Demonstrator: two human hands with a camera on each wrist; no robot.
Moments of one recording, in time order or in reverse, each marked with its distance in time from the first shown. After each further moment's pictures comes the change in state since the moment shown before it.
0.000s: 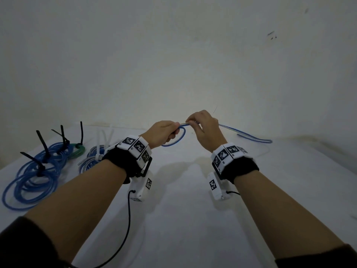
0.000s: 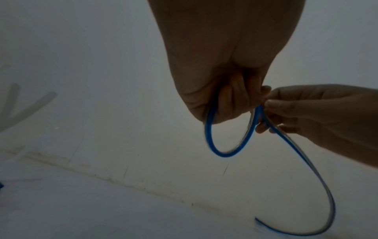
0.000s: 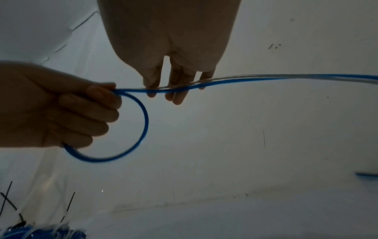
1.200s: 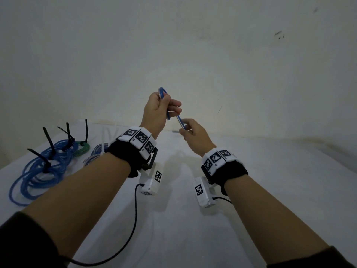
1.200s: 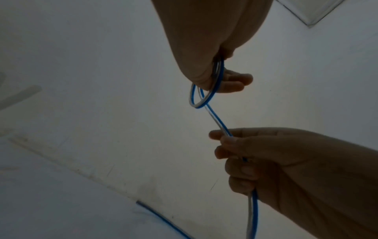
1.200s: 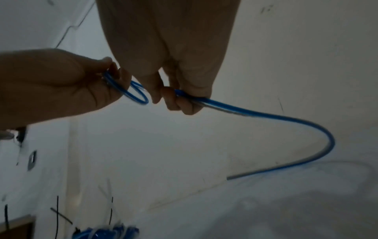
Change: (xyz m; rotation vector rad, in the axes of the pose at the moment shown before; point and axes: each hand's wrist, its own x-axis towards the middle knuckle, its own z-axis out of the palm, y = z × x) left_hand 0.005 0.021 -0.012 -0.507 0.391 0.308; right_hand 0.001 -0.024 0.037 0.414 -0.165 0.353
